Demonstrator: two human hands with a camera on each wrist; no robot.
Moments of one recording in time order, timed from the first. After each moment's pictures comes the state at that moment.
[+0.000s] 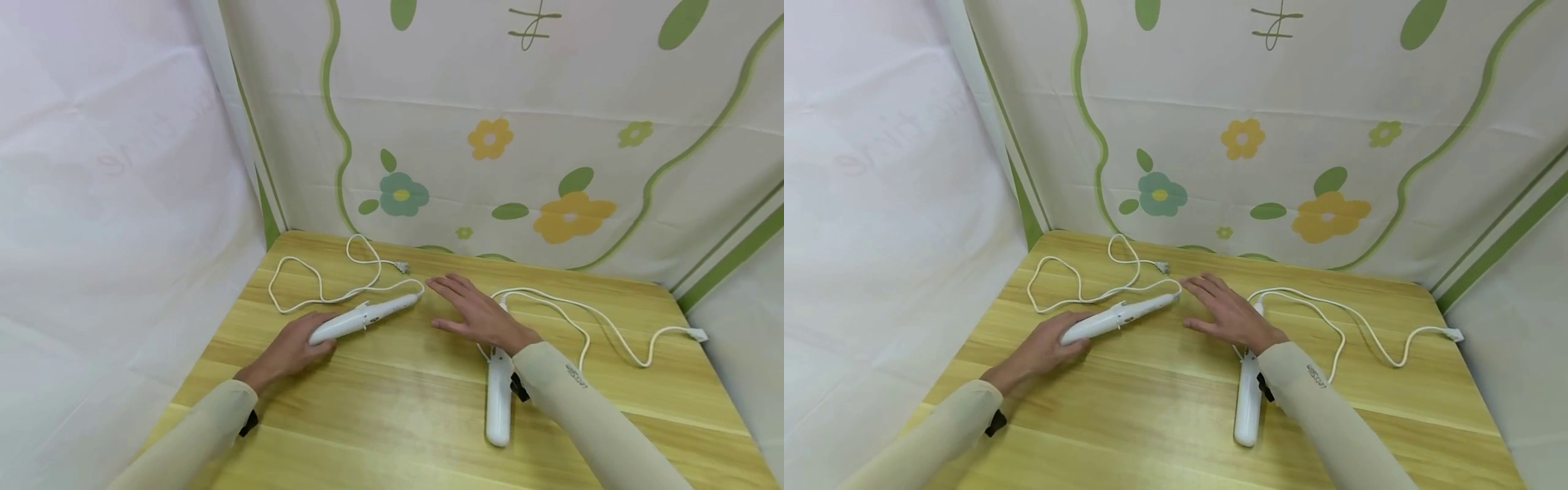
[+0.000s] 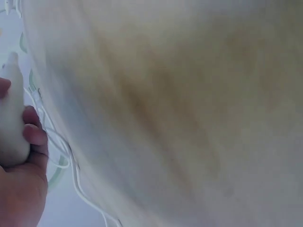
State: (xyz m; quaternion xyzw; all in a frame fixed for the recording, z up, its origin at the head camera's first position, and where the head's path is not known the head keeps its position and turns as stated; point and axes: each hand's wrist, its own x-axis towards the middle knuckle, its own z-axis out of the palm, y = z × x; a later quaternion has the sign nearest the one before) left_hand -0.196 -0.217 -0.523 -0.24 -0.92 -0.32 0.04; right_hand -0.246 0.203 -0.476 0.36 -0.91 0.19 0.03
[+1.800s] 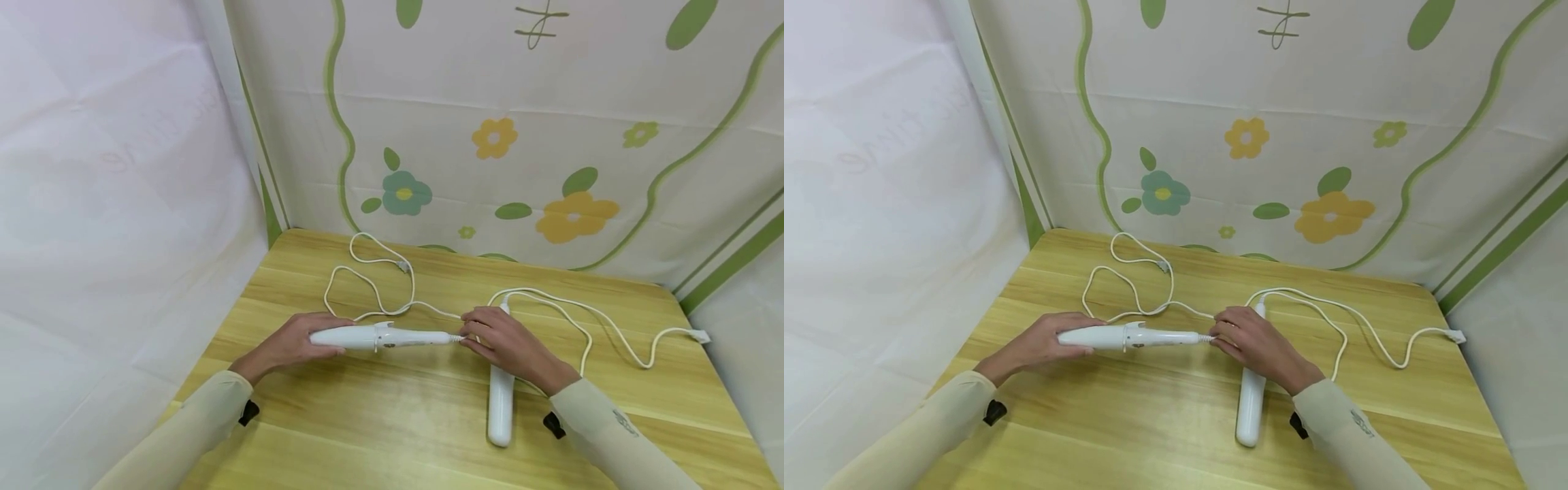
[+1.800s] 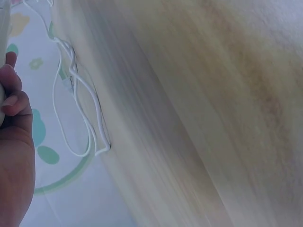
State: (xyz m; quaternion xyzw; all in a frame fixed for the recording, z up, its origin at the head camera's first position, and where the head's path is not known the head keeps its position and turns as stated) left_hand -0.195 -0.216 -0.485 -0.34 -0.86 -0.39 -0.02; right_hand -0.203 0.237 -0.486 0.49 -0.83 0.17 0.22
